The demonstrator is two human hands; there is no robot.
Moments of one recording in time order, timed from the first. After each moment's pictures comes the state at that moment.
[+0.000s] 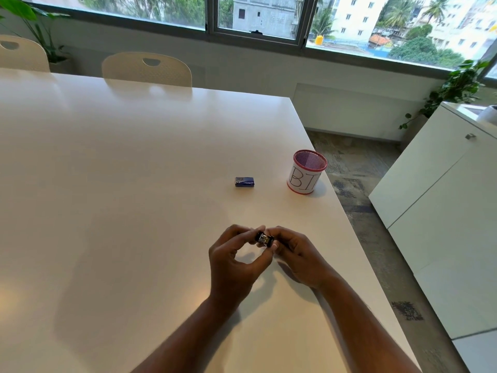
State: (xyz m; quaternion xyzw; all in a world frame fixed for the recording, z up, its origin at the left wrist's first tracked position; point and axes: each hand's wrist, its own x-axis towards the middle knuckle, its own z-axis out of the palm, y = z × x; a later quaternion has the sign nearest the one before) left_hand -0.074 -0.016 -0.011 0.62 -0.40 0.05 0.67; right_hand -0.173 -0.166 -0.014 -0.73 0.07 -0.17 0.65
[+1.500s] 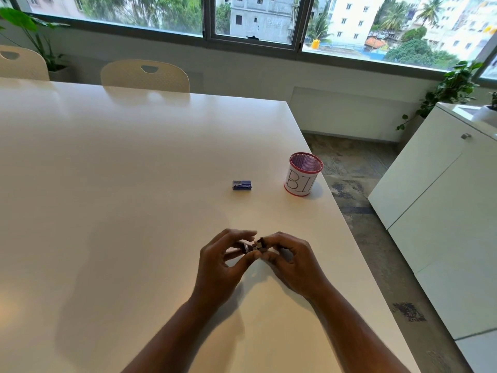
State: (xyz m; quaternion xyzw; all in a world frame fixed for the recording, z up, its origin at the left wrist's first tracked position) left_hand -0.055 0.002 -0.017 0.60 -0.44 -0.08 0.66; right_hand -0.180 -0.154 -0.017 -0.83 0.10 -0.28 0.47
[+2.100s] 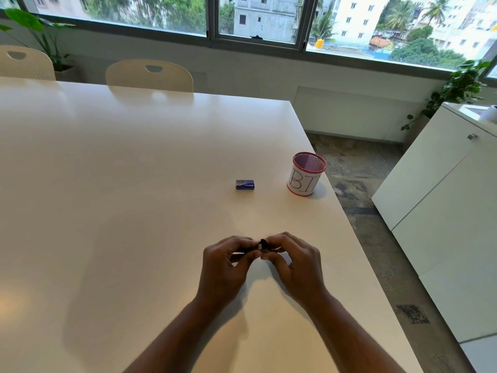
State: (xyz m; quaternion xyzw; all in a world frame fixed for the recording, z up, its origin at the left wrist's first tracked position) left_hand -0.057 0.000 -0.024 0.63 -0.42 -0.04 0.65; right_hand -0.180 -0.140 -0.021 -0.87 0.12 -0.39 0.27
